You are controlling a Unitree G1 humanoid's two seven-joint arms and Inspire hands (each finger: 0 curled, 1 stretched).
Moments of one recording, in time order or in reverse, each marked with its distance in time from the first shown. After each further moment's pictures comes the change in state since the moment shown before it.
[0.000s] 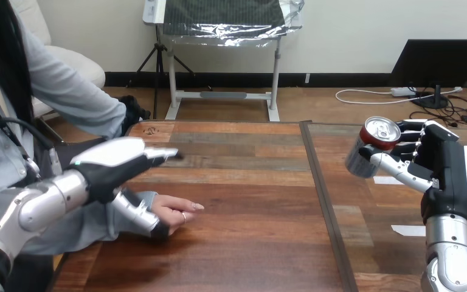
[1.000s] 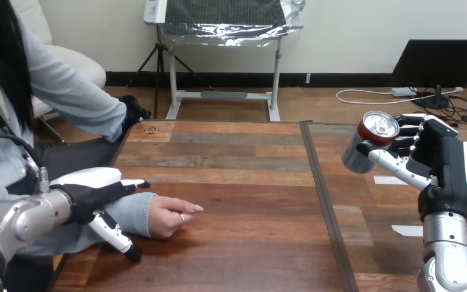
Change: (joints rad) left arm -0.070 0.012 -0.129 0.179 0.065 0.084 0.049; right arm 0.020 0.023 0.001 -0.066 0.013 0.000 0.018
